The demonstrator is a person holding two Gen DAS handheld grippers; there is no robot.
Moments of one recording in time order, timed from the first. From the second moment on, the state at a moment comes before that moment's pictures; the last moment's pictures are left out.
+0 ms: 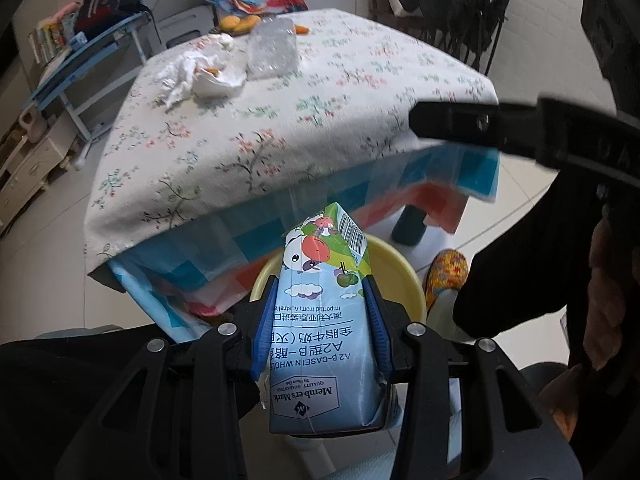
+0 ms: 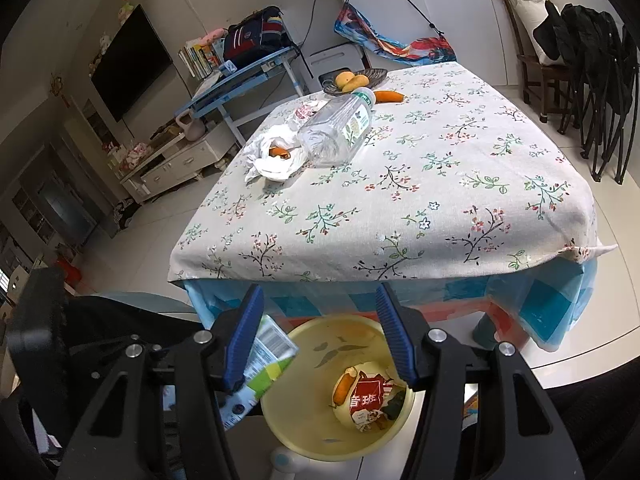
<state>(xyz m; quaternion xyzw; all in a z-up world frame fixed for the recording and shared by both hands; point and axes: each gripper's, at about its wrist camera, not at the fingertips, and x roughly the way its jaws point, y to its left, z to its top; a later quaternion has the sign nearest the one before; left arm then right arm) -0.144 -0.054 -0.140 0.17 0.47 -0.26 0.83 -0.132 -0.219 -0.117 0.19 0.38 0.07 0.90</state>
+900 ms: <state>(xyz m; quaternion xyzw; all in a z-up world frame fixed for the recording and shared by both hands) -0.144 -0.055 -0.135 0.19 0.45 -0.24 0.84 -0.132 -0.219 -0.116 0.19 0.38 0.07 0.90</state>
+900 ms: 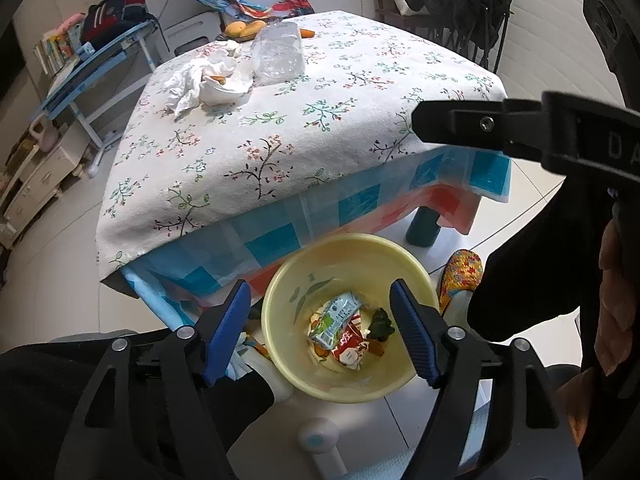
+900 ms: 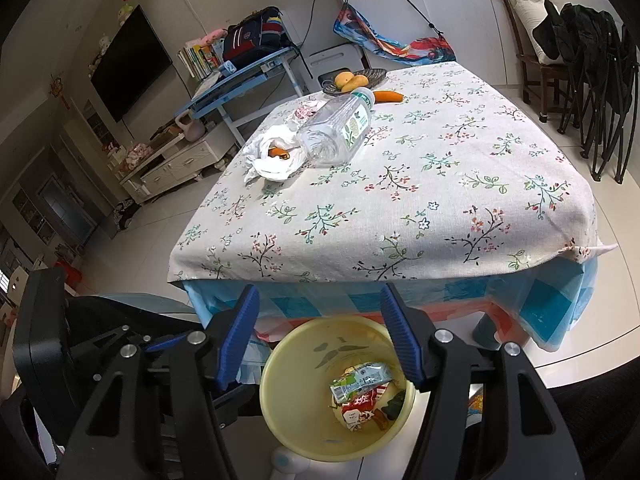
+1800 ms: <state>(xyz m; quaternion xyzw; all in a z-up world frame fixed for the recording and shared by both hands) -0.136 -0.045 -0.115 0.16 0.39 -0.20 0.89 -0.133 -0.225 -0.111 0.19 0.35 0.04 0.91</state>
